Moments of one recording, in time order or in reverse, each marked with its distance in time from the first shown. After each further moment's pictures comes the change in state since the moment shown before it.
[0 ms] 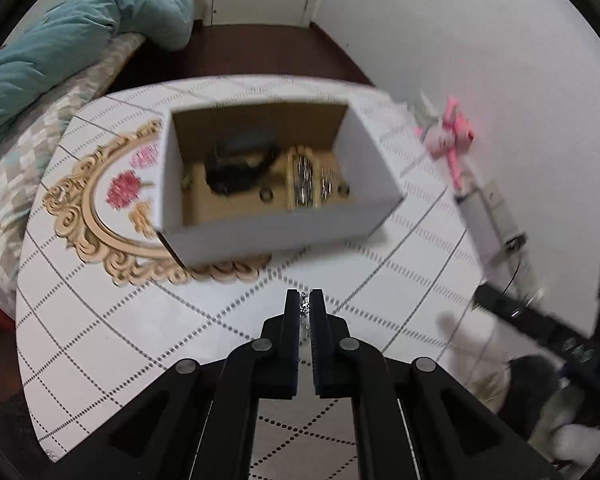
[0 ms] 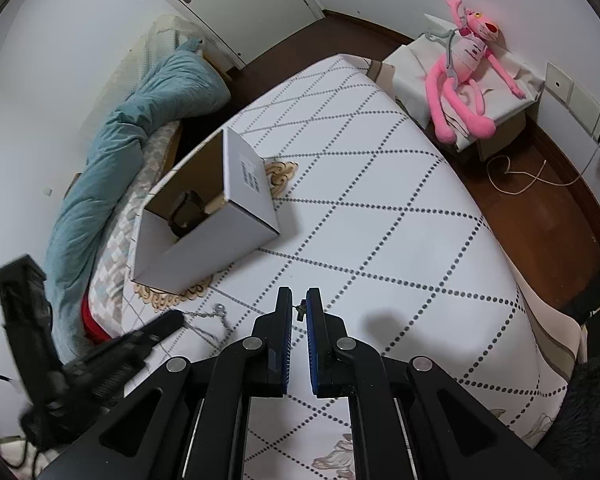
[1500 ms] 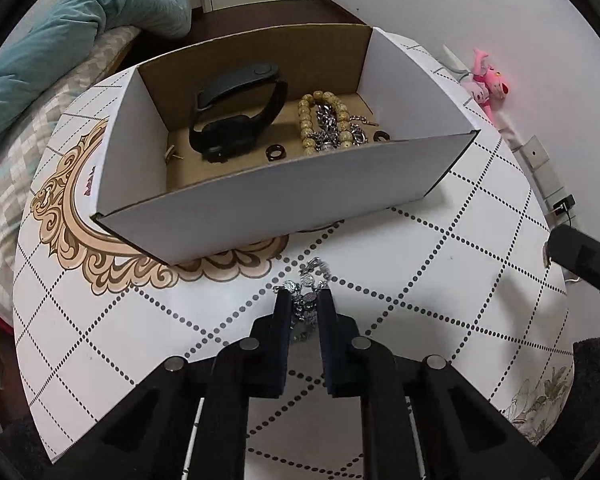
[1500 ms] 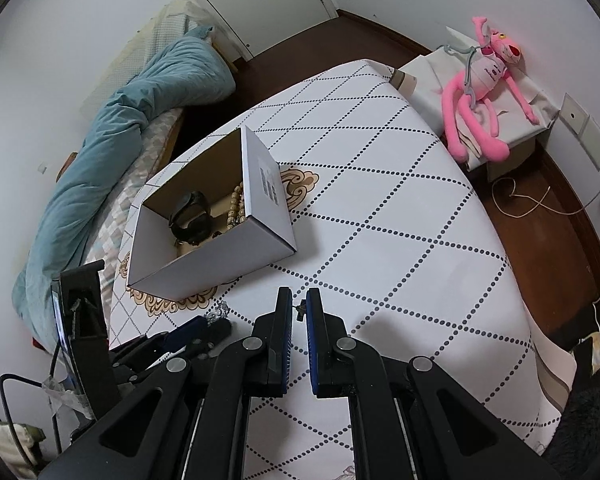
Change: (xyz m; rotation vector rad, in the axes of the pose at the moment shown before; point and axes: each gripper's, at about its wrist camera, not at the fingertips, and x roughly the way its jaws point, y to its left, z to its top) left arm 0.079 -0.009 -0.008 0.092 0.105 0.158; right arm 0.022 0.024 0.017 -0.082 0.025 -0.058
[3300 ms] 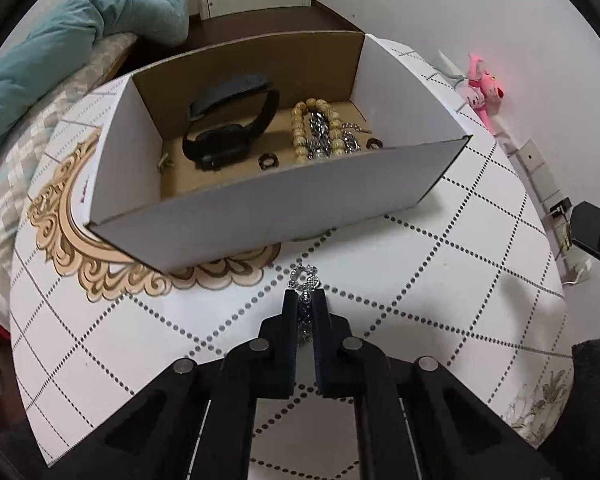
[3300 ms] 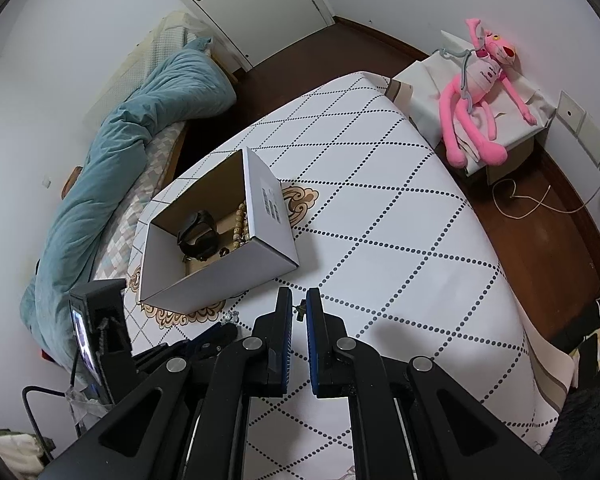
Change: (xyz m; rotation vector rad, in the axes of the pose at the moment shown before) left arm 0.002 0.001 0.000 0.000 -0.017 -0.022; right arm -0.013 -0.004 0.009 0.032 -0.035 0.026
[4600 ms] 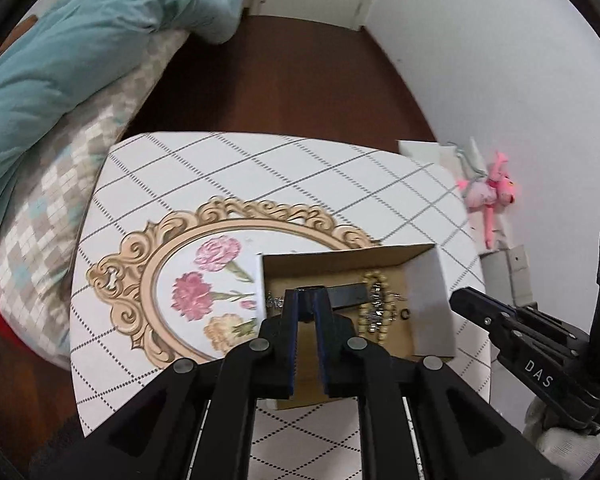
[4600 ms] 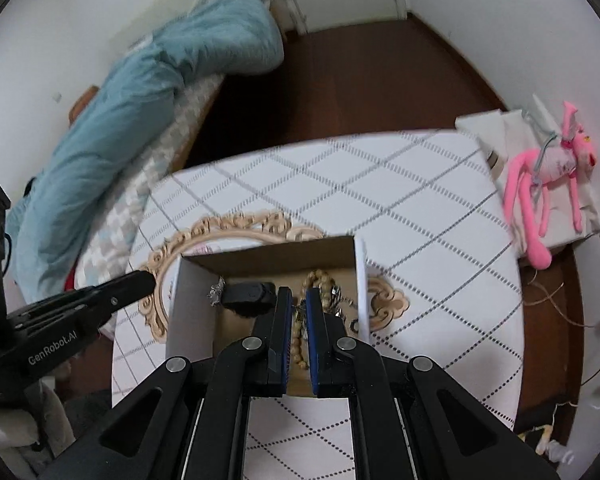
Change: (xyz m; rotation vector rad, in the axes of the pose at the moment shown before) left arm -0.072 0.101 0.117 -0.233 -0.020 -0.069; right arm 0.077 0.116 0.107 -0.291 0.196 -0.060
